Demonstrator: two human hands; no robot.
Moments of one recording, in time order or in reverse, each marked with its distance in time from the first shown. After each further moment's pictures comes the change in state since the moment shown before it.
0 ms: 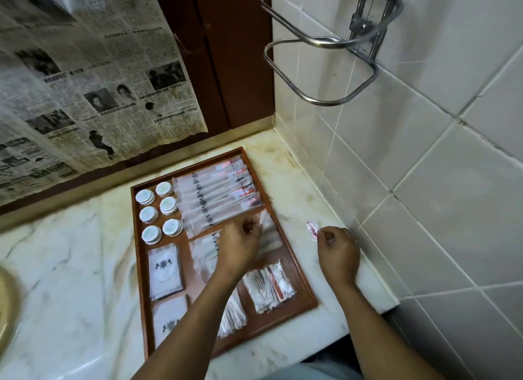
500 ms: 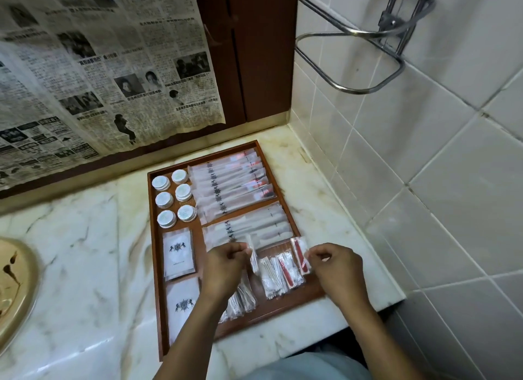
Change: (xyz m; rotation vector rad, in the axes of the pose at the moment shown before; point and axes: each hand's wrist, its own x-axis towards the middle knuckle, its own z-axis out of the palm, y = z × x) left_hand -0.066 -0.036 -0.042 -0.324 0.023 -0.357; right_hand -0.060 -0.068 -0.055 0.021 -0.384 0.103
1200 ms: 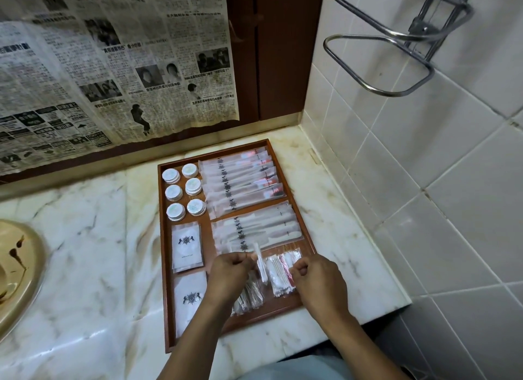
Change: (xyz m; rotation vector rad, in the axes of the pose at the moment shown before) left_hand -0.019 -0.005 -0.012 -0.055 -0.040 -0.116; right_hand -0.028 -0.015 0.044 -0.349 -0.076 -0.113
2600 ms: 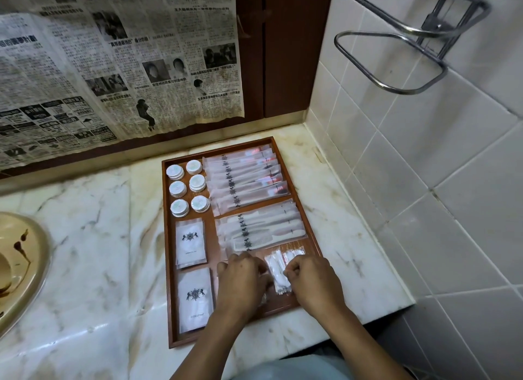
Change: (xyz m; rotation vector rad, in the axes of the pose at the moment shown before) left_hand 0.006 -0.023 0.013 0.976 0.055 0.410; right_hand 0.003 -0.014 0.003 -0.088 -0.152 -0.060
